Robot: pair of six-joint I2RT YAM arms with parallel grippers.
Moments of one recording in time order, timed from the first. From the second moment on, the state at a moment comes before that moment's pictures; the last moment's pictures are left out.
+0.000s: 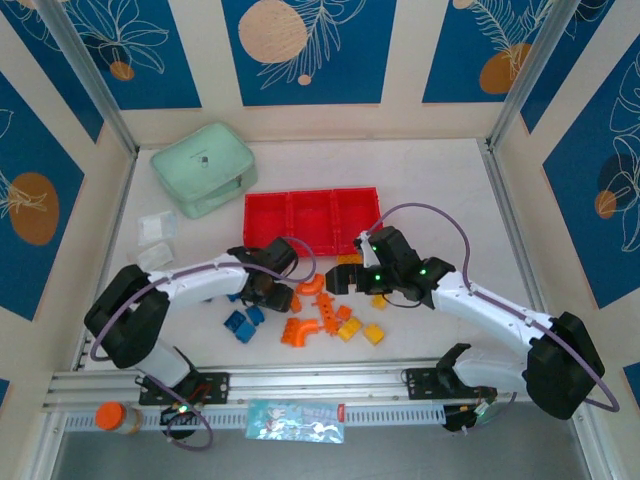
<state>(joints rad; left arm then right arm) -0.78 1.55 0.88 -0.72 -0.06 -0.44 0.69 1.15 0.70 -0.41 -0.32 0.62</state>
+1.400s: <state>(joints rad) -0.49 1.74 1.36 -0.73 -0.22 -0.45 0.64 1.31 0.91 -0.38 -0.29 0.57</state>
